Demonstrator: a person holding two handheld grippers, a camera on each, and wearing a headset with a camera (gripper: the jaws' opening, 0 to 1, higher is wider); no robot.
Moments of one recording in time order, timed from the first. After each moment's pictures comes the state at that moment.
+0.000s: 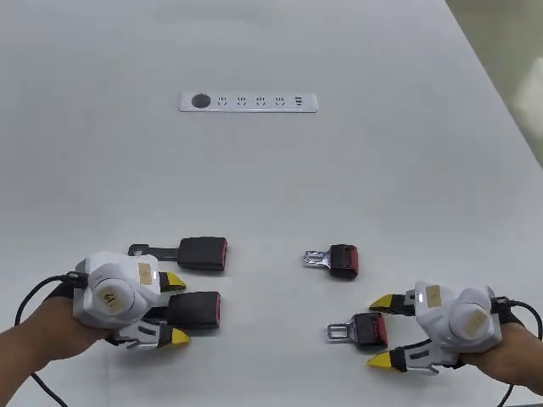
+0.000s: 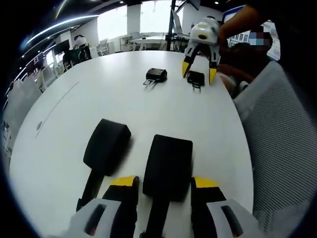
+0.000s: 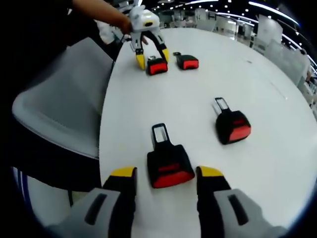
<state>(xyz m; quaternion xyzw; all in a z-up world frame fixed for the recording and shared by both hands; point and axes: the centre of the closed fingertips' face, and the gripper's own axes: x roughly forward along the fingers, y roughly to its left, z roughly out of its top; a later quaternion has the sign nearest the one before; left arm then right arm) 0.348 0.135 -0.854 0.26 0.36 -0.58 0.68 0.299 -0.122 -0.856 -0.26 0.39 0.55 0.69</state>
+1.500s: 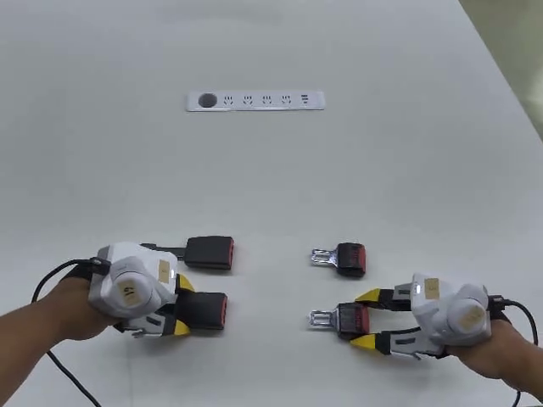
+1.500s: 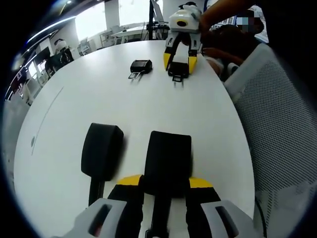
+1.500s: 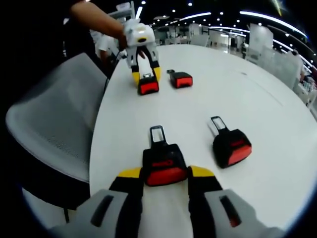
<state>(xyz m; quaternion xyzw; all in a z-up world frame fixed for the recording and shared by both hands) 0.348 0.141 -0.857 0.33 0.37 -0.61 0.62 0.323 -0.082 -0.856 -0.20 0.34 0.56 0.73</state>
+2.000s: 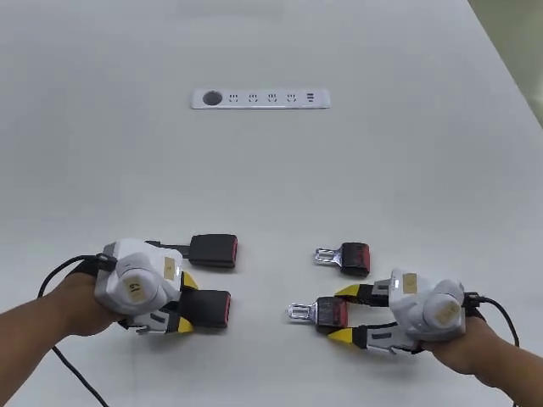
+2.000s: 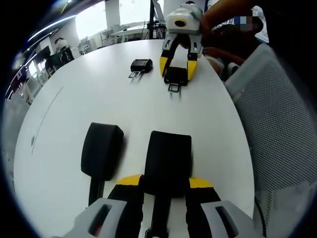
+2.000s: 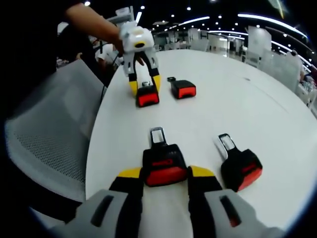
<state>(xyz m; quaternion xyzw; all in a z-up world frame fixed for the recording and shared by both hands) 0.347 0.140 -0.857 0.33 0.37 -0.61 0.62 0.330 -0.043 -0.854 -0.18 0.32 0.56 0.74</state>
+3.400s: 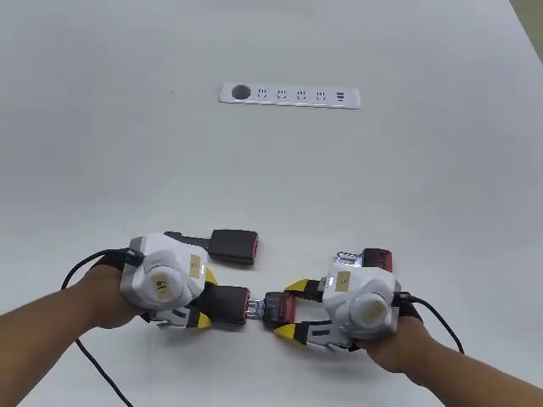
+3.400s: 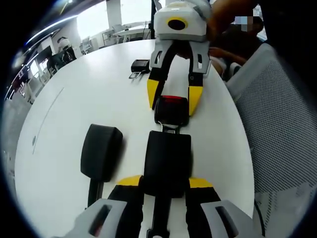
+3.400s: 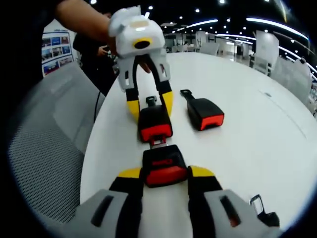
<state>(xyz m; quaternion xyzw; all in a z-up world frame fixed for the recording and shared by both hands) 0.346 0.137 -0.858 0.33 0.37 -0.60 0.63 0.341 0.052 -0.854 -0.18 0.31 0.59 0.73</state>
